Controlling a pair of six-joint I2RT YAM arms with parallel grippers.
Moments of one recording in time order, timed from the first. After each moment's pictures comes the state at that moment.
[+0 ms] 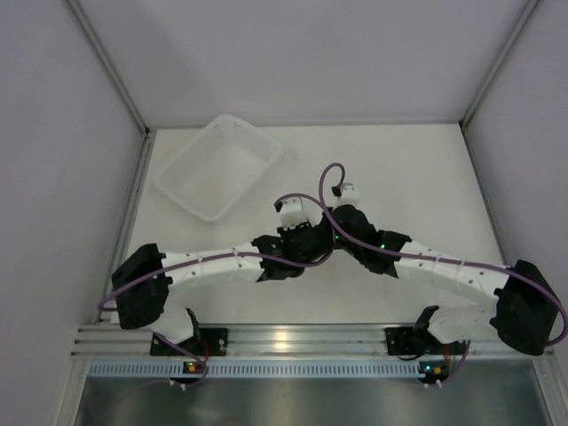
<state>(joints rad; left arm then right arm) -1.16 1.52 1.04 -0.36 -0.75 -1.10 0.92 1.24 0.79 -0.13 0.29 0.69</state>
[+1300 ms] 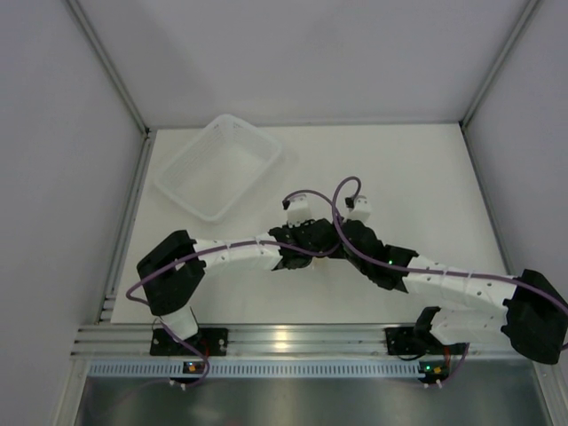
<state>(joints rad) -1.08 1.71 1.11 -0.38 -0.66 -1.07 0.97 1.14 0.62 0.00 0.39 0.81</state>
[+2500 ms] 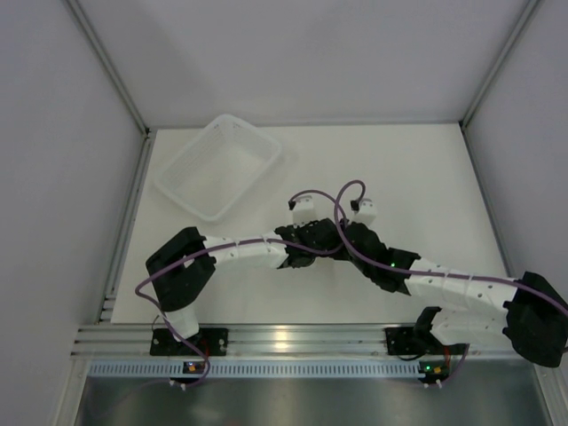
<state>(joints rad) -1.08 1.77 1.14 -0.37 -0.61 -1.04 0.95 1.12 0.57 0.01 0.42 0.80</state>
